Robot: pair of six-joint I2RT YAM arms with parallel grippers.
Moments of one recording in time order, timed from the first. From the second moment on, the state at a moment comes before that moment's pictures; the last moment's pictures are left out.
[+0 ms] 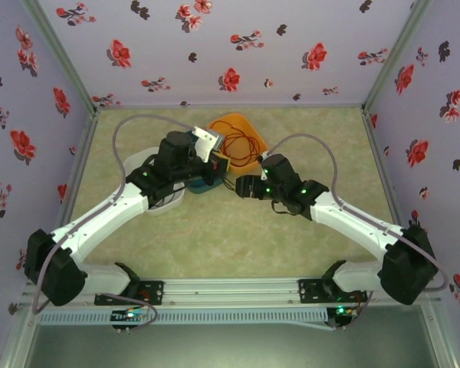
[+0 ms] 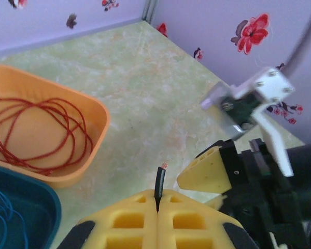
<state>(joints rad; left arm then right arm) -0.71 1.29 1.10 -0.22 0.29 -0.16 0.73 1.29 0.91 -0.36 -0.05 0.64</state>
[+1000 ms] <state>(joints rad) -0.71 1.21 0.99 -0.11 0.55 0.34 0.53 1.35 0.83 -0.19 -0.54 0.67</state>
